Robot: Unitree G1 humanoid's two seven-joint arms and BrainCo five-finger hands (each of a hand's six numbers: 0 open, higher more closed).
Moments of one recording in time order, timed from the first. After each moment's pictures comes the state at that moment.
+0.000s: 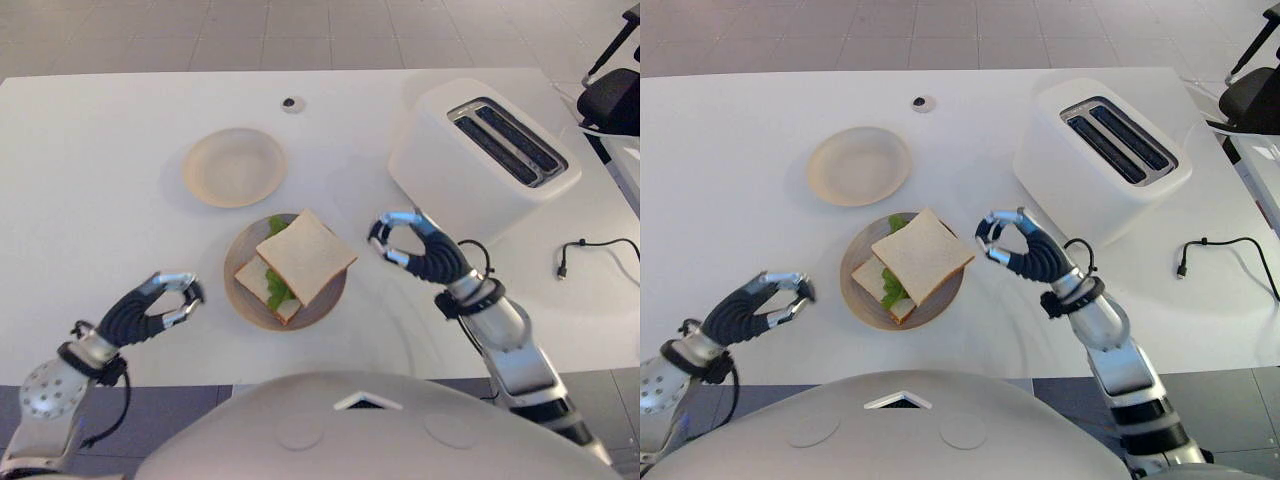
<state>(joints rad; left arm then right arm) 0.70 0.71 0.16 0.02 -0.27 -0.70 -0.59 0.38 -0.54 0.21 -0.37 0.08 -0.46 0.32</state>
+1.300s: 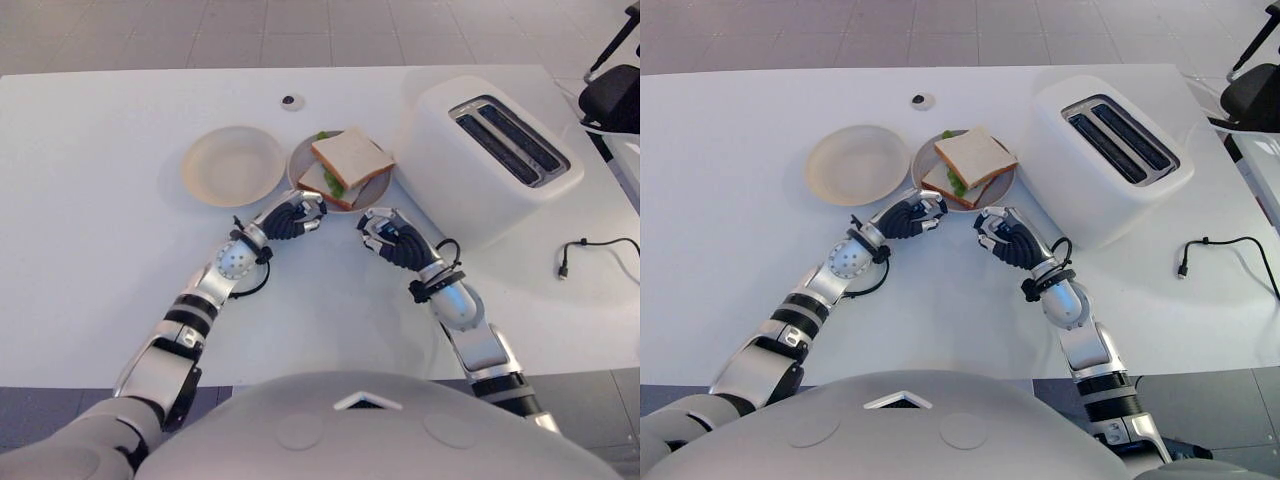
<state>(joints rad) -0.18 0.26 -0.30 0.53 0.34 -0.77 -0.10 0.23 -0.30 0.19 -0.08 -0.29 -0.38 0.13</state>
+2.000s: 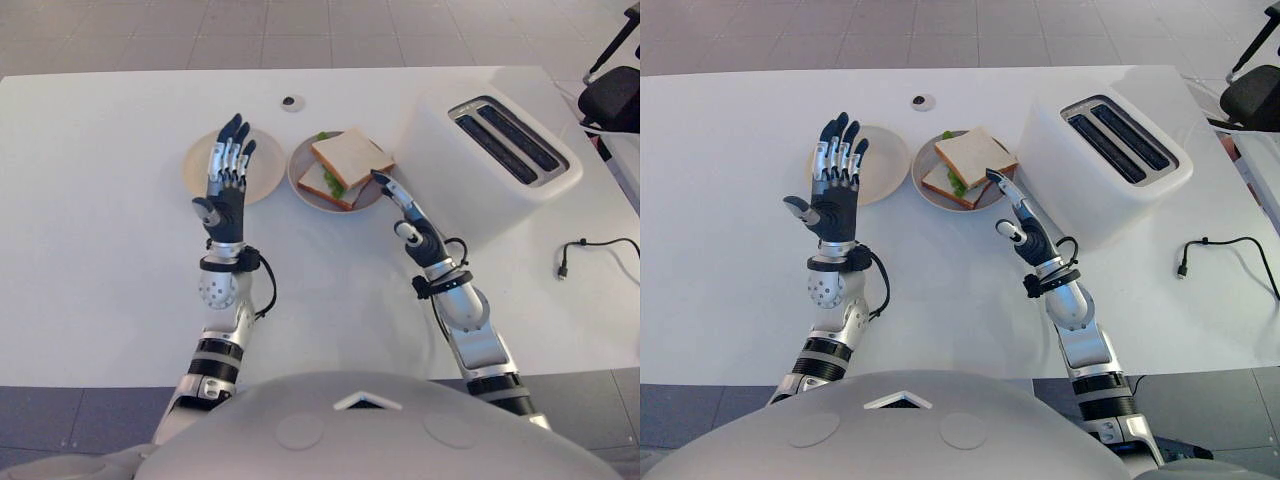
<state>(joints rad) 0.04 -0.03 -0.09 0.28 -0.18 -0.89 -0.10 0.21 -0.23 0.14 -0.03 -0.22 -0.49 0.07</state>
